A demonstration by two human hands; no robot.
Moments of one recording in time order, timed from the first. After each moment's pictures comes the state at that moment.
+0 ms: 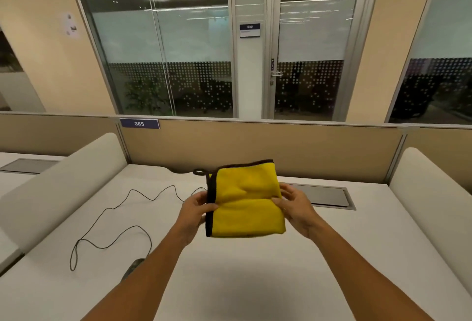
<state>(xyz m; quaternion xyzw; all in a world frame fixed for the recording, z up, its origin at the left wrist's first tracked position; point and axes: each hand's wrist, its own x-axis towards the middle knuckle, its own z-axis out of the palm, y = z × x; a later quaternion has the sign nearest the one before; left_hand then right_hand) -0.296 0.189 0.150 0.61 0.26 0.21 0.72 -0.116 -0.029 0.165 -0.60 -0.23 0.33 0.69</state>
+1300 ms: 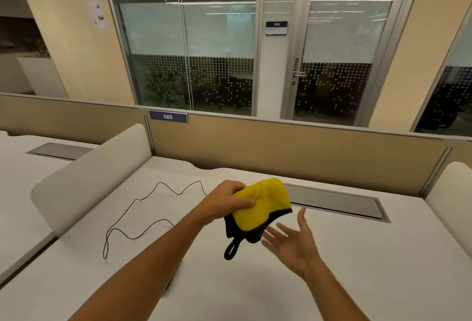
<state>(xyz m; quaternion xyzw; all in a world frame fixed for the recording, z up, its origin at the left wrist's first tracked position) -0.324 0.231 0.207 0.85 0.16 0.09 0.50 -0.201 0.045 0.100 -0.36 0.06 0.51 0.78</state>
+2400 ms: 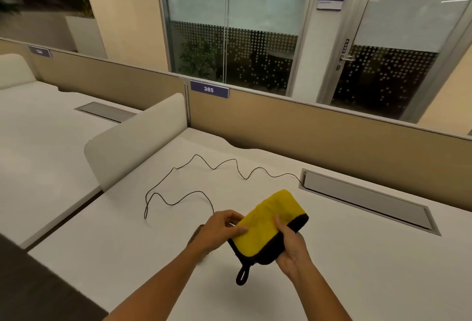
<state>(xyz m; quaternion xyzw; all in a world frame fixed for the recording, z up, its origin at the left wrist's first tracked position) -0.437 0.275 0.069 0.74 0.29 0.12 0.60 -0.300 0.123 0.085 -0.51 0.06 0.44 0.73</state>
